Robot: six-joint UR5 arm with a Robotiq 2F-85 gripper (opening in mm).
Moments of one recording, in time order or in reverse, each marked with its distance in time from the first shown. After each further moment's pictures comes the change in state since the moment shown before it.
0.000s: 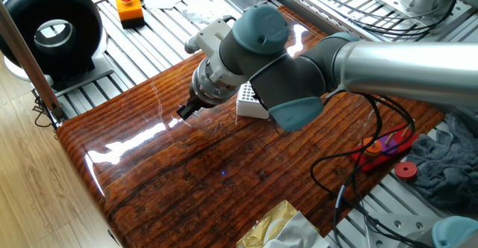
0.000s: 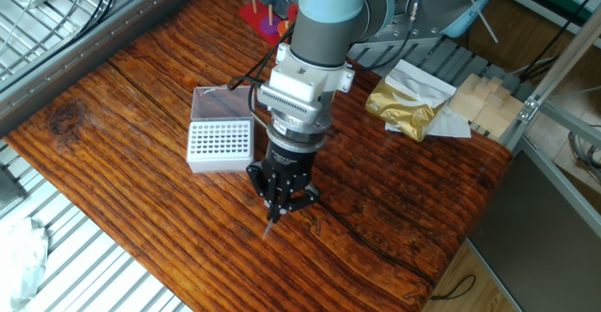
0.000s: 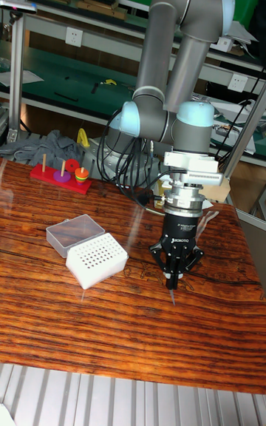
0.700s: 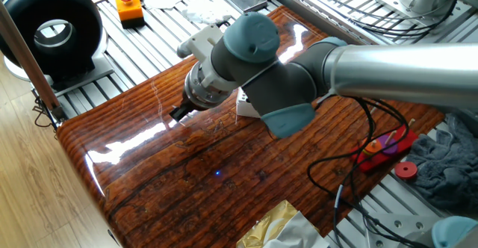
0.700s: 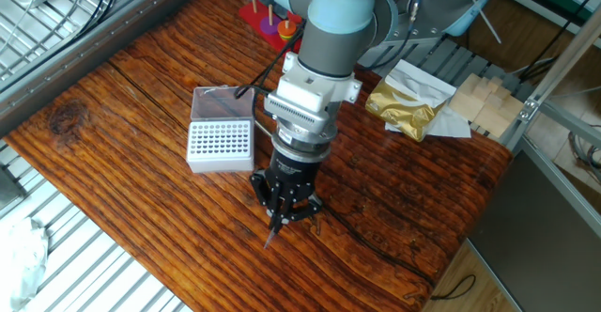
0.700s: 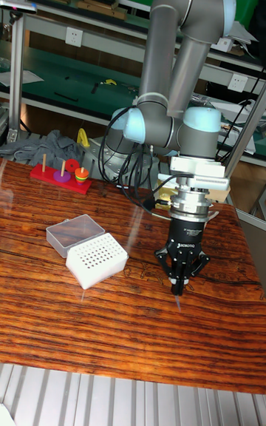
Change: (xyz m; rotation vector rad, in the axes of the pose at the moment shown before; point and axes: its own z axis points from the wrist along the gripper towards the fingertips) arm -0.008 0.012 0.009 0.021 -0.025 0.014
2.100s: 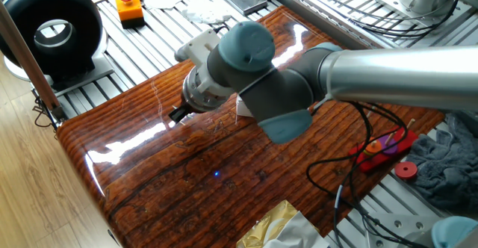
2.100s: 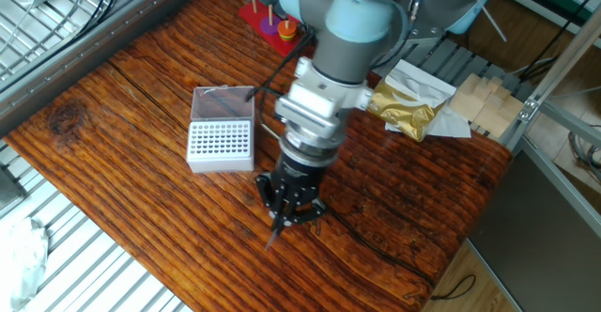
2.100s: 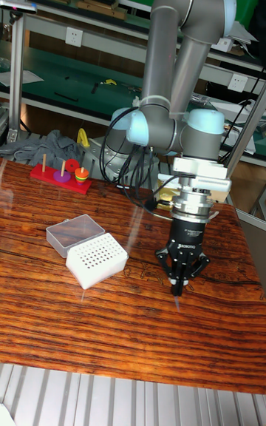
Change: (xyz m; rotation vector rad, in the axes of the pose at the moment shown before) arm 0.002 -0.006 0.002 0.018 0.006 0.011
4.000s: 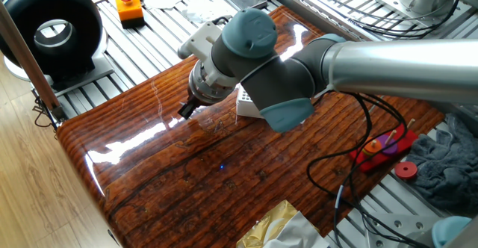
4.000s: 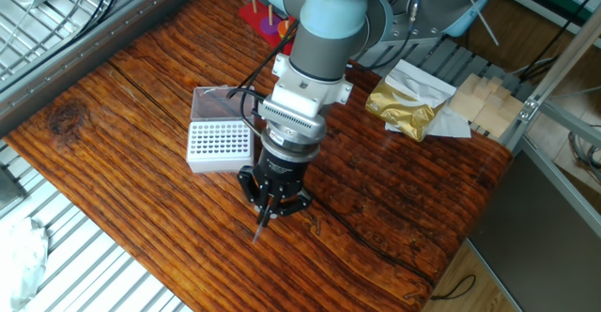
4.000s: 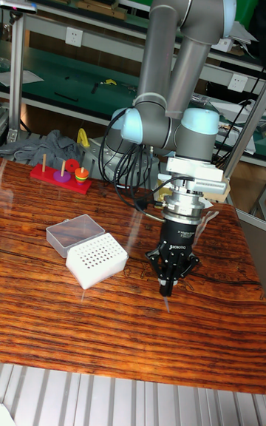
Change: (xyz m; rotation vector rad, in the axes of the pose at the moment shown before) arm 0.001 -0.020 0.002 0.023 0.029 -0.150
